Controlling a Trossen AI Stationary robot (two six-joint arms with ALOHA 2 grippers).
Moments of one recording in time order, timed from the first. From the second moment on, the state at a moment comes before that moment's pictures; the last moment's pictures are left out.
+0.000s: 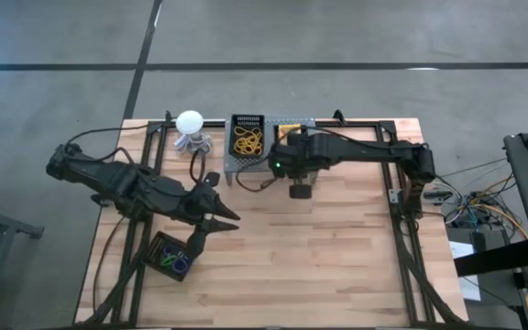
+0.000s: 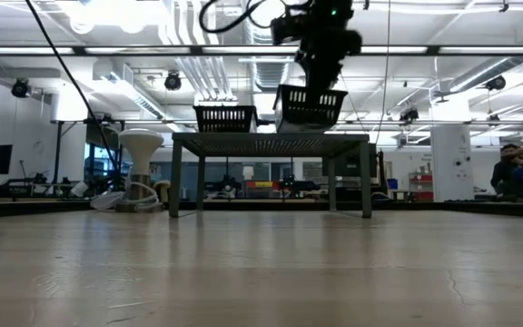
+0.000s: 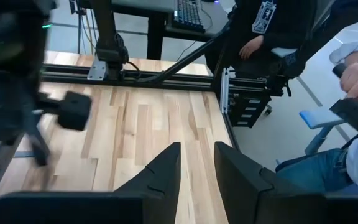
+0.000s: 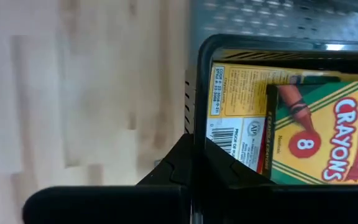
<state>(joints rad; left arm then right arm) -0.39 1.29 1.45 -0.61 -0.18 -0.28 -0.09 1.86 1.78 -1.23 0.29 -0.17</state>
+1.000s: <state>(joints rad) -0.40 1.29 1.45 -0.64 -0.18 -0.27 -0.16 1.93 1.78 -1.04 0.26 -0.19</state>
